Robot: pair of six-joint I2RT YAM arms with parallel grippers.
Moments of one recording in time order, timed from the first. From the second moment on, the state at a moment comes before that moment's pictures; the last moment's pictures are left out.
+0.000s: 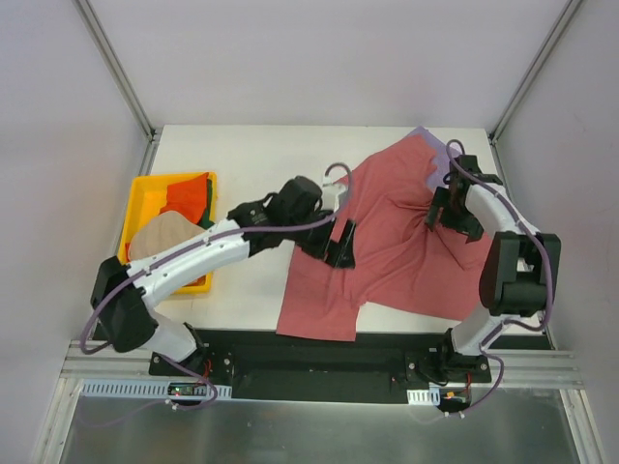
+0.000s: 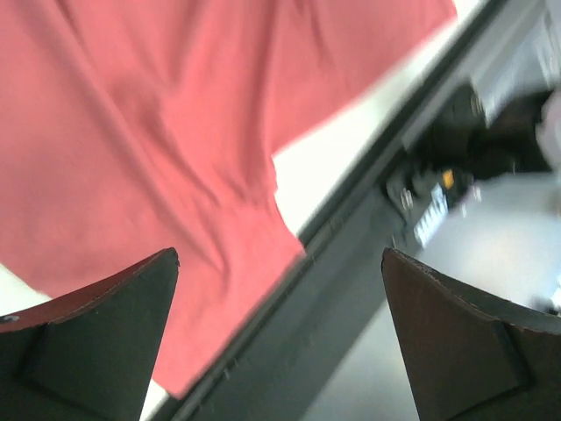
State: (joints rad) left arm -0.90 1.42 1.20 -0.56 0.35 -0.45; right arm 0.00 1.72 1.25 -0.84 0.24 0.34
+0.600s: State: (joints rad) left arm -0.61 2.52 2.32 -0.71 0.05 -0.33; right arm -0.19 1.65 1.19 -0.73 0.20 0.33
